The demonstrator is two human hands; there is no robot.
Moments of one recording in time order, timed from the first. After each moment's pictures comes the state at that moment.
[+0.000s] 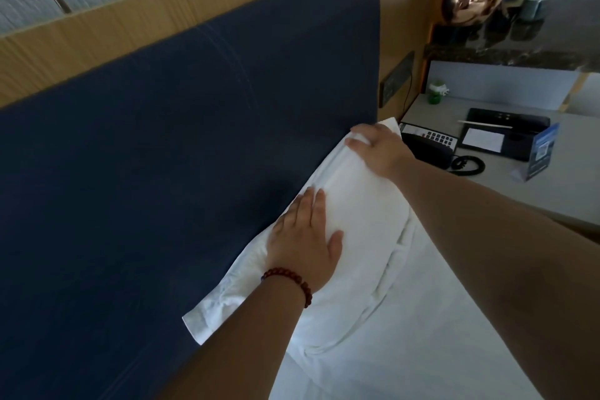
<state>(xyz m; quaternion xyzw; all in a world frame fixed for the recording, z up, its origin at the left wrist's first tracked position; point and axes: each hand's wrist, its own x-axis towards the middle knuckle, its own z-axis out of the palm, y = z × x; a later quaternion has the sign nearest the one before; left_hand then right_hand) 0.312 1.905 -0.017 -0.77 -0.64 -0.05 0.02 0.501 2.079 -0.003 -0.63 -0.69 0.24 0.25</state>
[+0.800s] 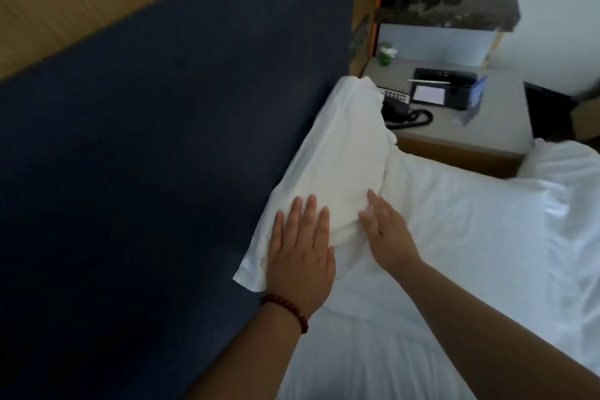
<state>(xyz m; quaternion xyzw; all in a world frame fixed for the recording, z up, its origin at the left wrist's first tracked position) 0.249 1.806 -0.038 -0.85 -0.52 -0.07 0.05 0.442 1.831 -0.110 -0.74 -0.57 0.26 0.25</state>
